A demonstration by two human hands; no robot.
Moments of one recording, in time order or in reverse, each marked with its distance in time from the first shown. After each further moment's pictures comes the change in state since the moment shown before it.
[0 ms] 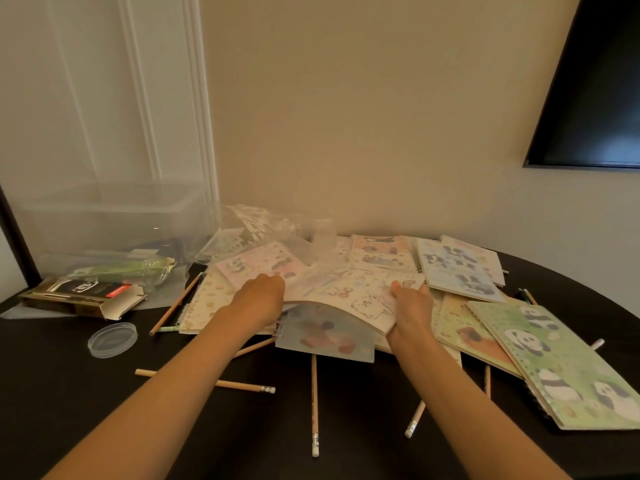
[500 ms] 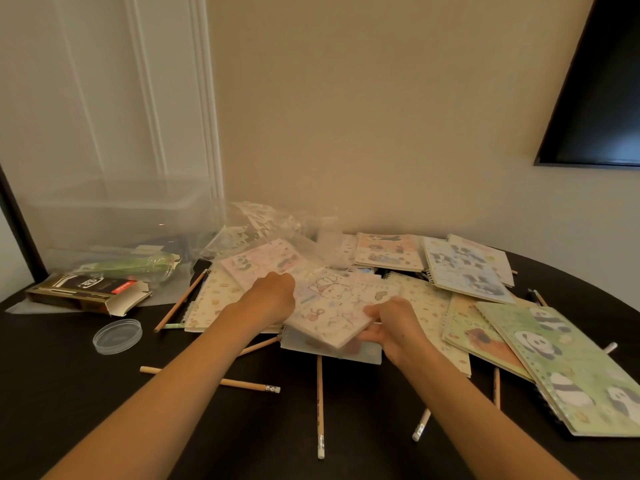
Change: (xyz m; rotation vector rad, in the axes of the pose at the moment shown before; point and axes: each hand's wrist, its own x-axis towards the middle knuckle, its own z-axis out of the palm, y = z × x) left_hand 0.003 0.002 0.001 -0.100 0.009 0.039; right_hand -0.015 0.010 0.001 -0.334 -0.245 0.203
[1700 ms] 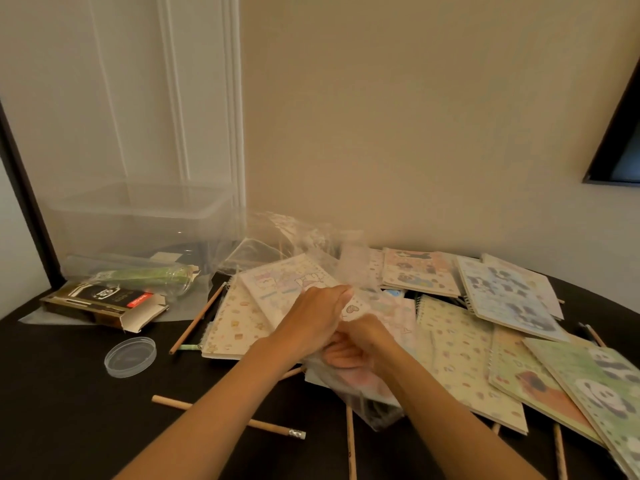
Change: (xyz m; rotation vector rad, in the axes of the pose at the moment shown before) left_hand 0.032 -0.003 0.021 -0.407 0.285 0.356; right_hand 0.069 0.023 0.070 -0.523 -0.103 0.138
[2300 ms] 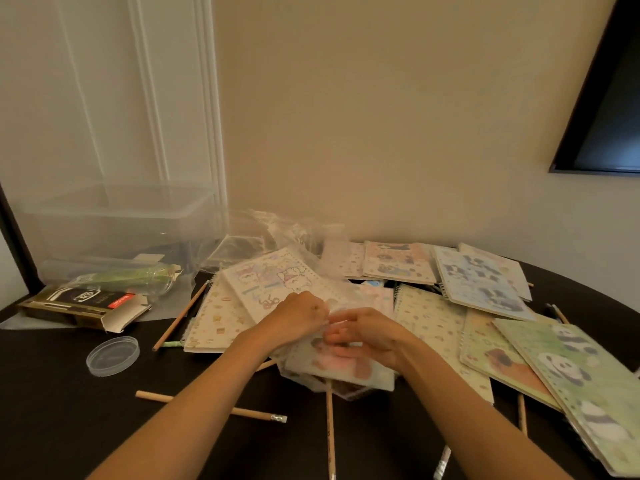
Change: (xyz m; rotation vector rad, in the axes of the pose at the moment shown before) left_hand -0.002 0.002 0.004 -0.093 -0.246 -0.209; right_hand -0.029 0.009 -0.047 0.071 -0.261 -0.091
